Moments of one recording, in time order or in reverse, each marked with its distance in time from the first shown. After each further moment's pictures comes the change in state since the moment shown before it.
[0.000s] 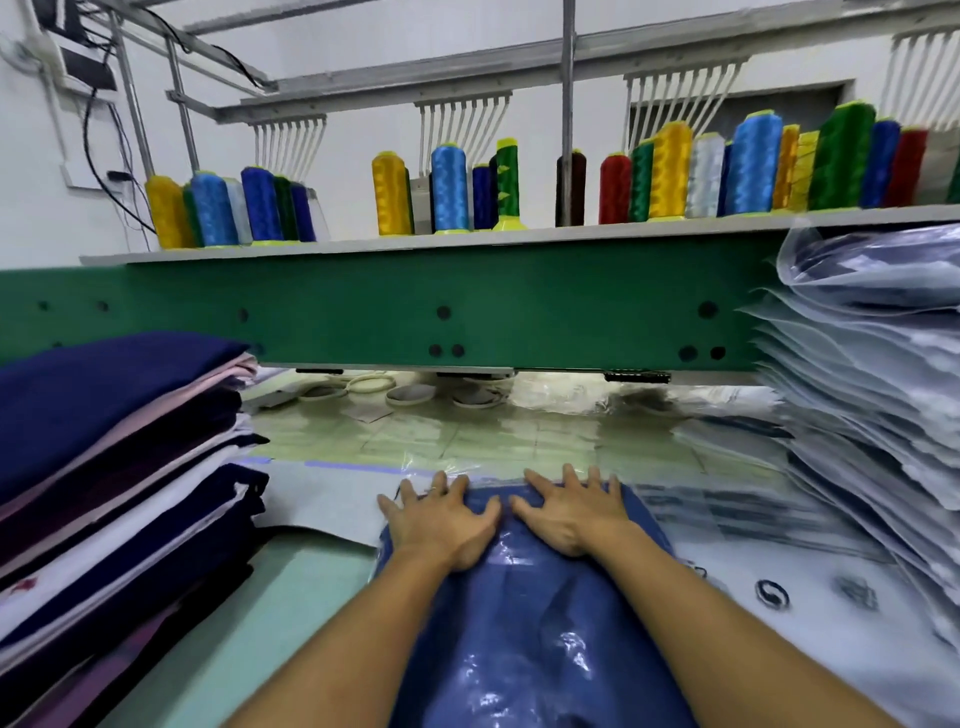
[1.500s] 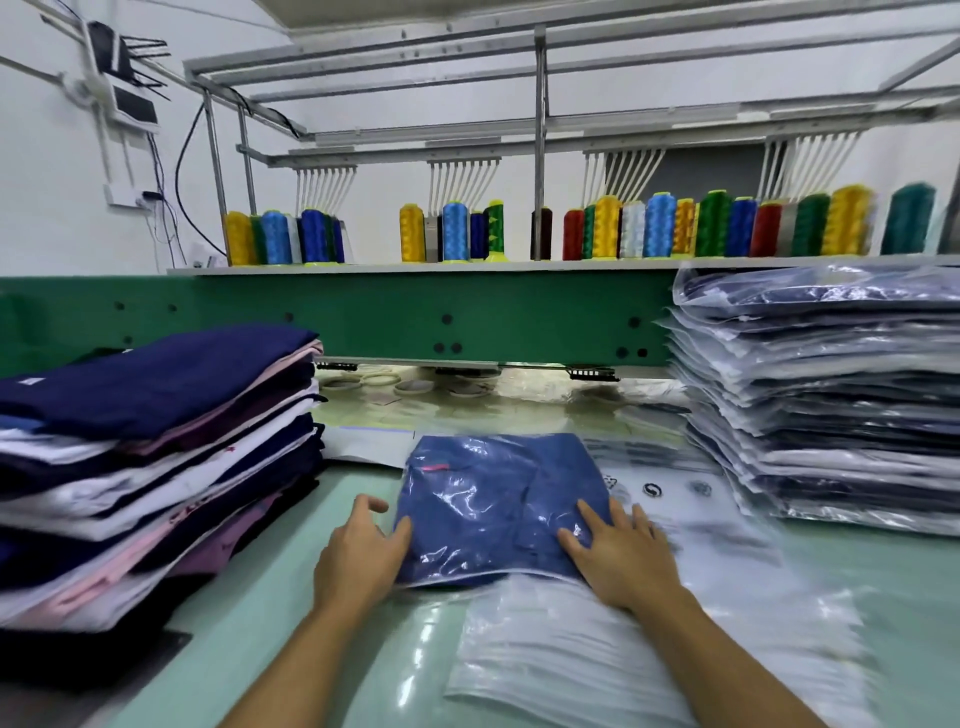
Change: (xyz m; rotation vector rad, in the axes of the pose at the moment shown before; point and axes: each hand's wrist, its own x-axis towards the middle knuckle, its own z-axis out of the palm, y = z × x) left_hand -0.239 -0.085 -0.026 -0.676 0.265 -0.161; right_hand -0.254 0.041 0.030 0.097 0.184 0.135
